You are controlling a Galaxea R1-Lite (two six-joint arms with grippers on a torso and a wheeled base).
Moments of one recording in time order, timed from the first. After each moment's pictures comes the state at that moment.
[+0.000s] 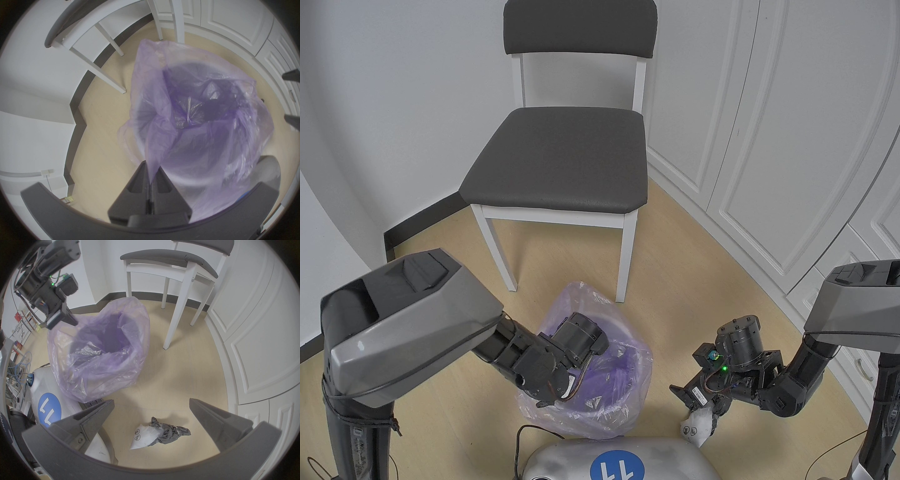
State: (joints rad) left arm -0.68 2.30 -1.16 0.08 0.55 -0.29; right arm 0.54 2.19 -0.58 -0.91 -0.16 -0.31
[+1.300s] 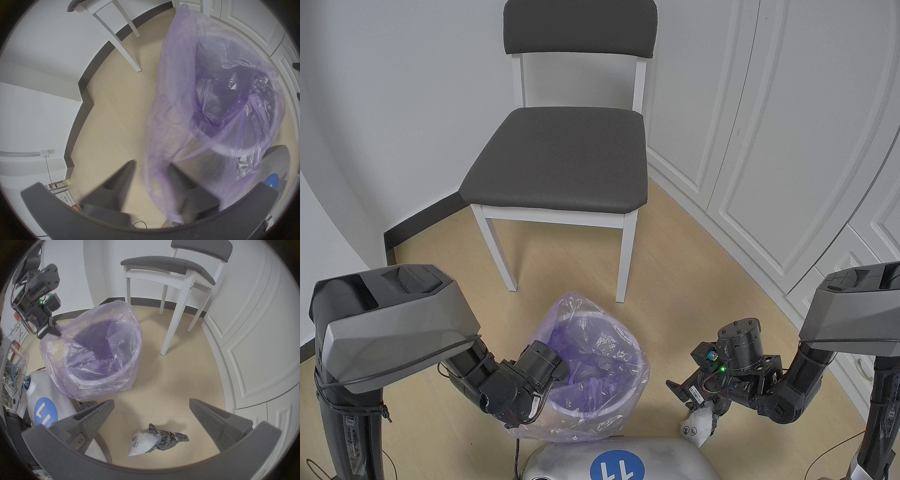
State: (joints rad) left arm -0.61 2.27 -0.85 -0.12 0.55 -0.38; right arm 0.55 2.21 -0.55 -1.04 -0.18 -0.32
